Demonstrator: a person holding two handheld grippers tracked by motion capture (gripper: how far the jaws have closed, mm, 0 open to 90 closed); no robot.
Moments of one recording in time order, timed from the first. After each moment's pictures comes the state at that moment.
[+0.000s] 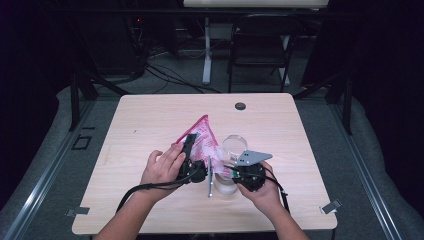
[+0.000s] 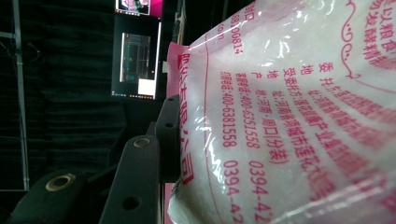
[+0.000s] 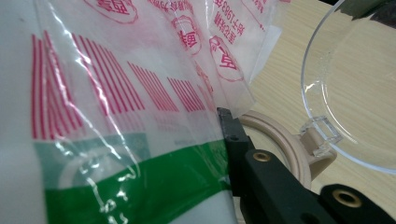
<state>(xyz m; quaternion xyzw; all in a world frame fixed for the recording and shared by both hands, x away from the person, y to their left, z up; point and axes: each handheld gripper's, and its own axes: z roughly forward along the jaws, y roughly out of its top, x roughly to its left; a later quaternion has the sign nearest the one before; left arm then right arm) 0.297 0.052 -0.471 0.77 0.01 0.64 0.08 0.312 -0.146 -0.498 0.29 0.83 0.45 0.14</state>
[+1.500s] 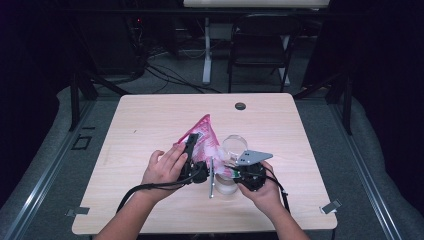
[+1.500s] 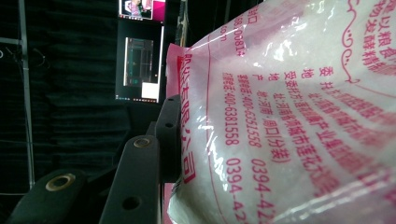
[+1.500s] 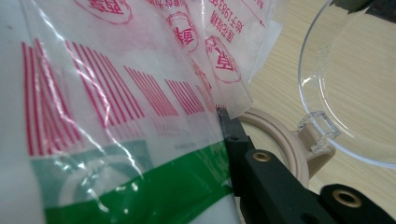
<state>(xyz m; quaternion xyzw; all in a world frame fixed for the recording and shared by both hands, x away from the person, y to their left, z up) 0.296 0.048 -0.470 0.76 0.00 0.64 0.08 0.314 -0.148 -0.499 0.30 0.83 0.45 0.14</state>
